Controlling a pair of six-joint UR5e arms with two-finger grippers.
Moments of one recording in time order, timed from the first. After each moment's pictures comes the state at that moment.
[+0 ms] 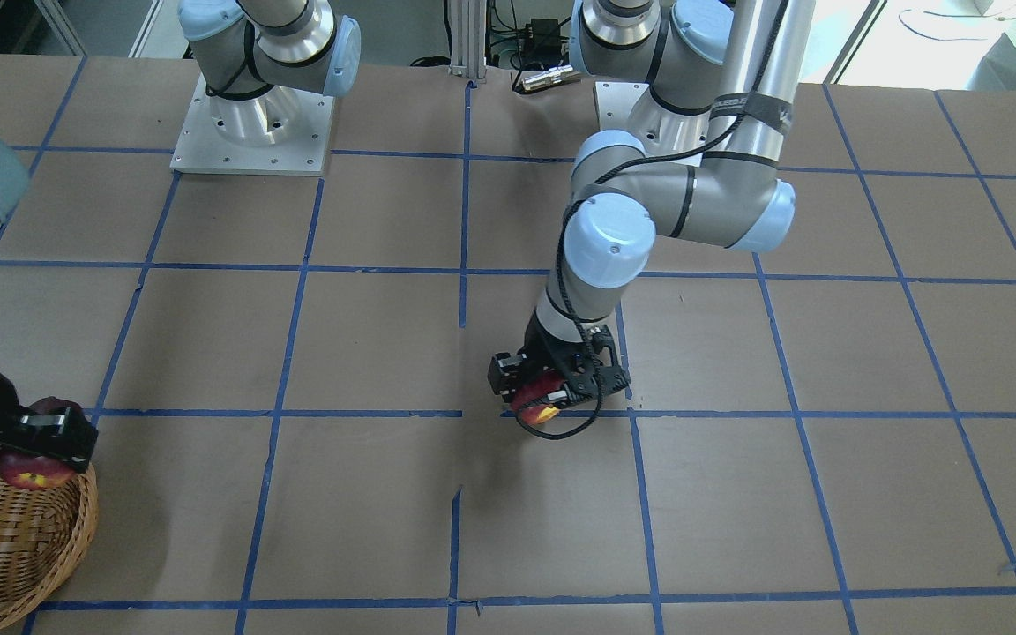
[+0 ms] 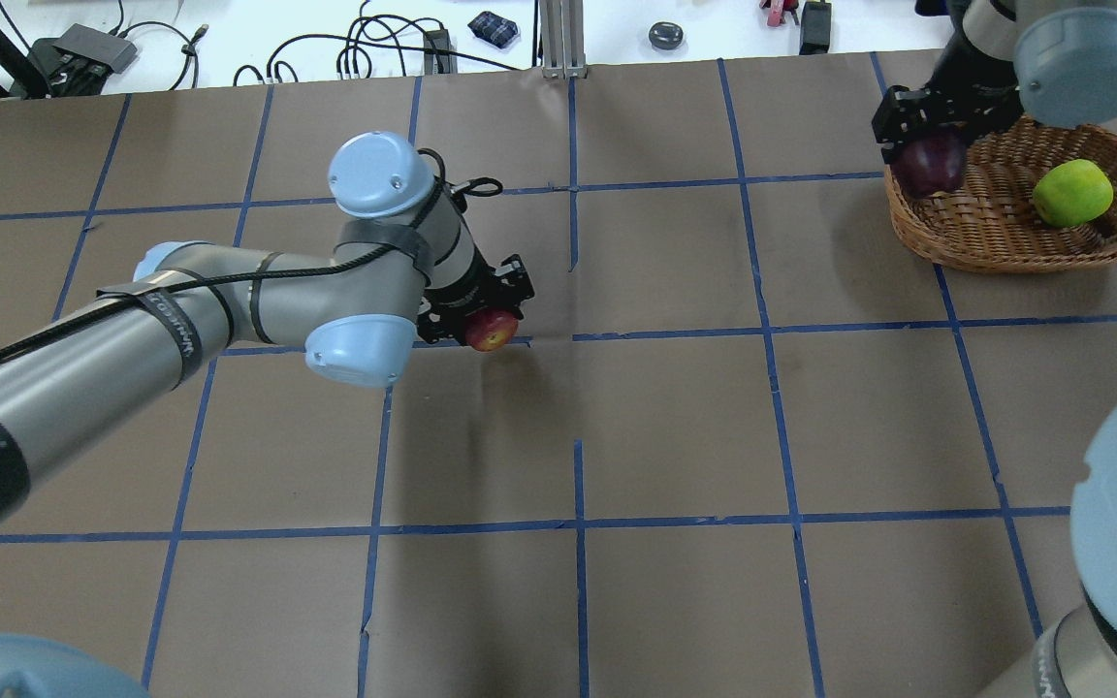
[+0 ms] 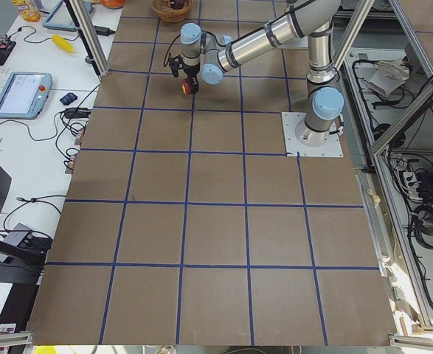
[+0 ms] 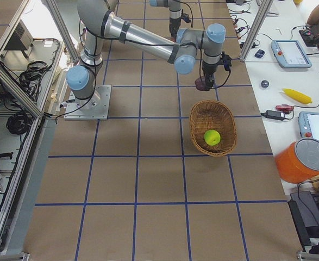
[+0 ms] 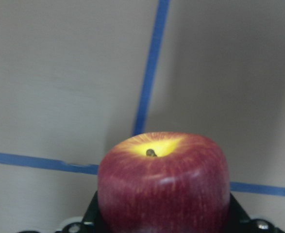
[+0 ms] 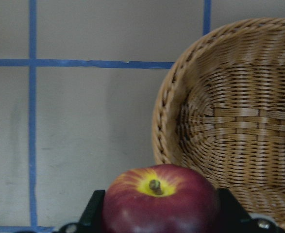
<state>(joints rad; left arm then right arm) -1.81 -1.96 -1.87 -0.79 1.45 -0.63 1.30 -1.15 1.45 -1.96 -1.59 -0.29</state>
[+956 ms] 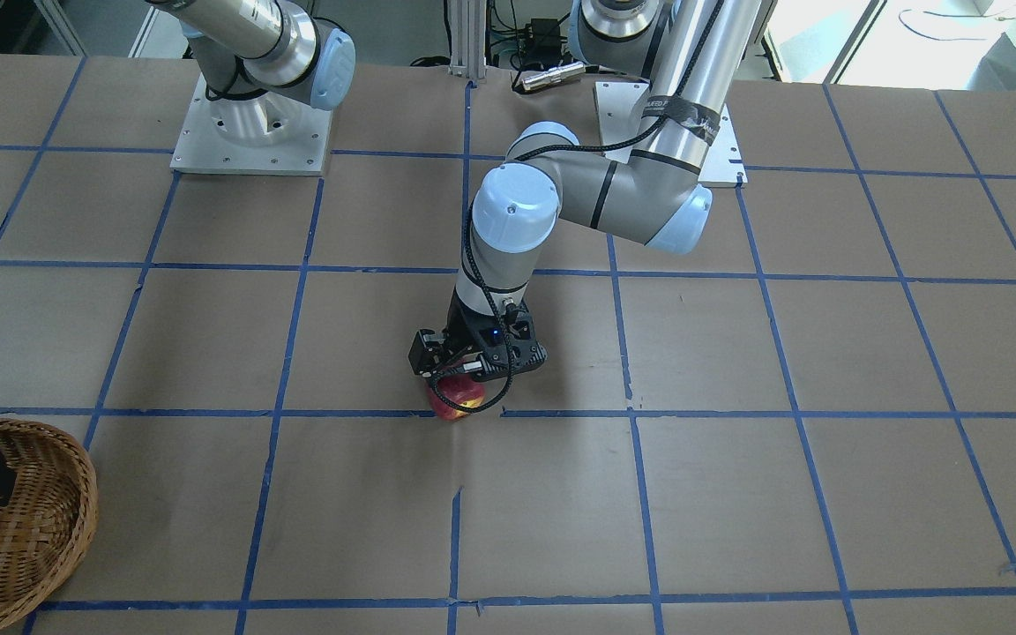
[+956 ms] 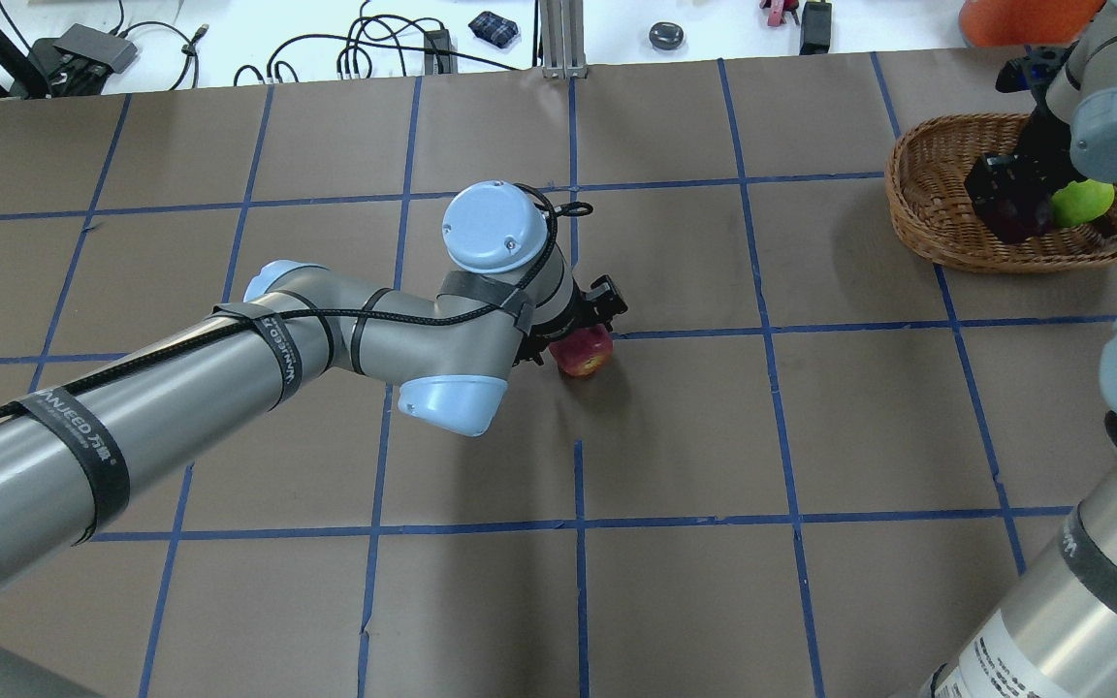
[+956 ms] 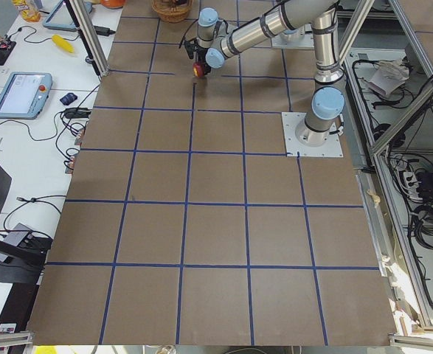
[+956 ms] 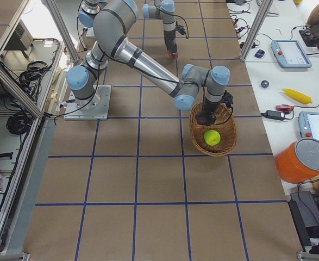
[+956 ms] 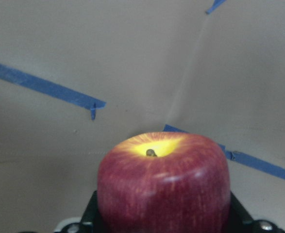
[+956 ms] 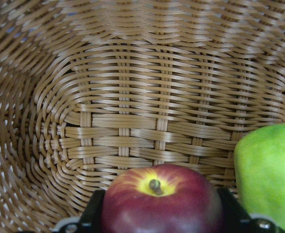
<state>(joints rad) -1.93 -1.99 -1.86 -0.66 1.45 -0.73 1.15 -0.95 1.45 -2.13 -1.64 -0.52</state>
